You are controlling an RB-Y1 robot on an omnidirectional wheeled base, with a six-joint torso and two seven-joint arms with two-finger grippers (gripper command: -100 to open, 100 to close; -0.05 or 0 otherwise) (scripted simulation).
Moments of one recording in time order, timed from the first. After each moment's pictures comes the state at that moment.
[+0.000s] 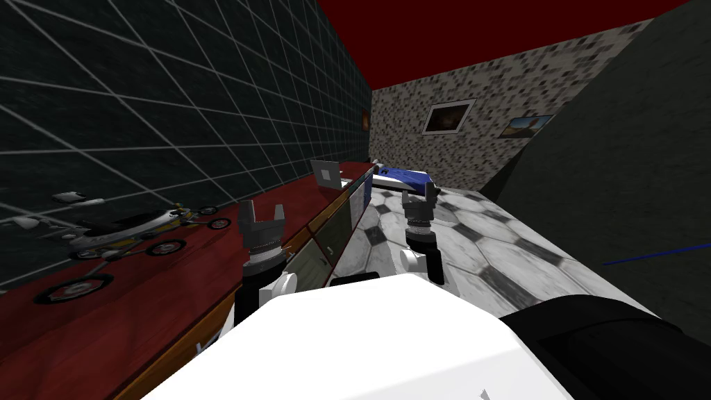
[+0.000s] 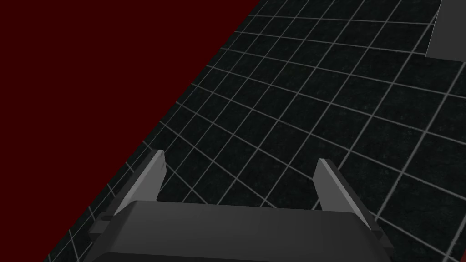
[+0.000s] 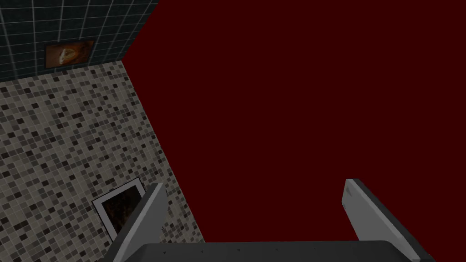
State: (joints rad) left arm 0.52 0.03 -0.05 -2.36 0.02 -0.51 0.00; right arm 0.45 0.01 -0.01 -2.32 0.02 -0.50 -0.12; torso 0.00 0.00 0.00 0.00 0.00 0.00
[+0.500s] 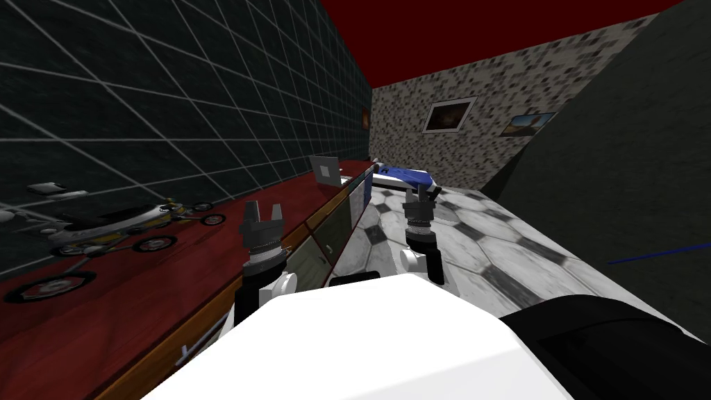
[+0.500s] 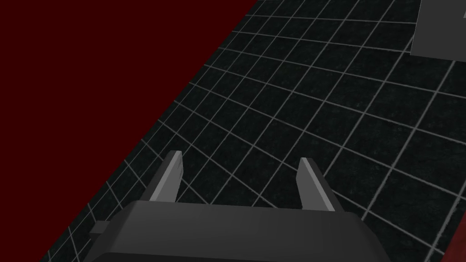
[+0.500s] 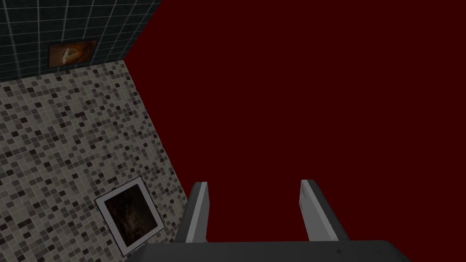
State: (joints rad) left arm 0.52 0.03 -0.05 -2.36 0.02 -0.51 0.00; right arm 0.45 0.01 -0.01 -2.32 0.02 -0.50 -0.12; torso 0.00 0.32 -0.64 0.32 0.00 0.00
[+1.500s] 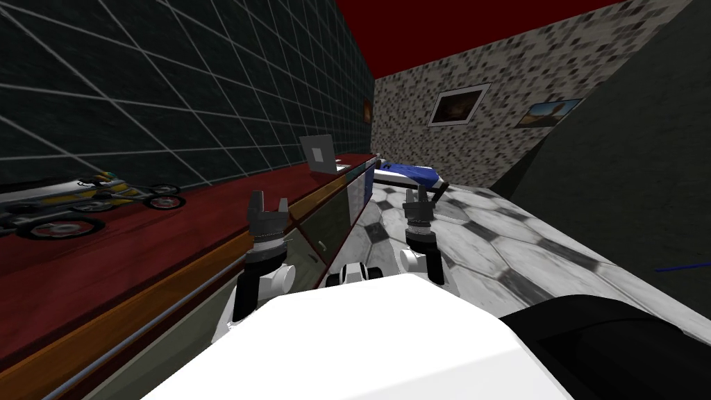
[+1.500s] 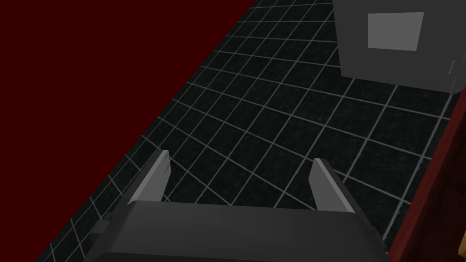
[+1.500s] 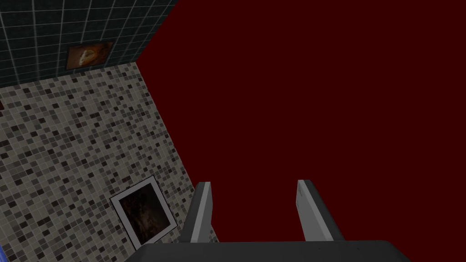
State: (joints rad) left arm 0.42 0.10 -0.03 -2.36 0.02 -0.39 0.02; right arm 0.45 0.01 -0.01 -2.32 0.02 -0.50 -0.12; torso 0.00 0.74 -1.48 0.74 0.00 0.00
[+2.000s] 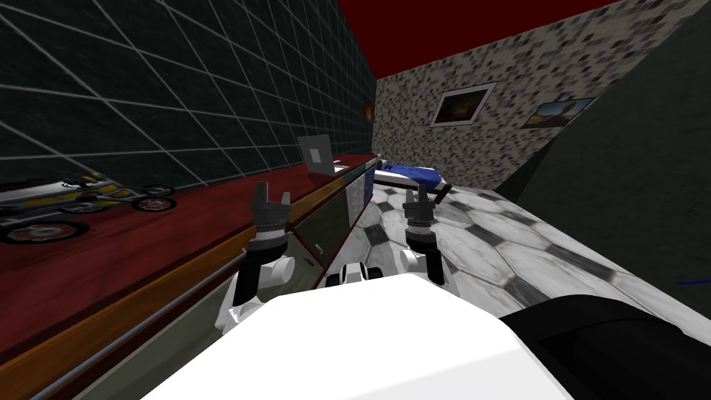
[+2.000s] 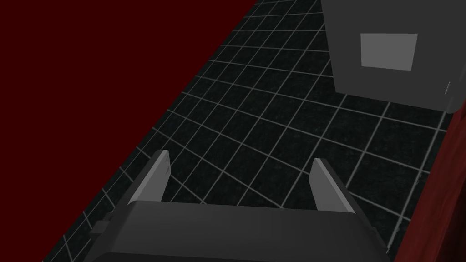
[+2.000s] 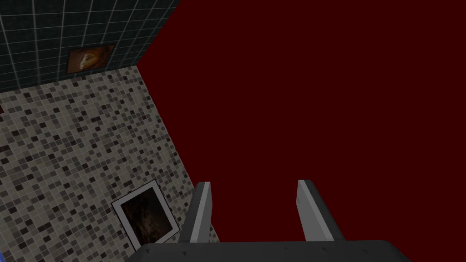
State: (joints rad) left arm 0.31 0.14 -0.01 -2.37 0.01 -0.26 0.04; right arm 0.45 0.01 -0.01 -2.32 0.02 -0.50 -0.12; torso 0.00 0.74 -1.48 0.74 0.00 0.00
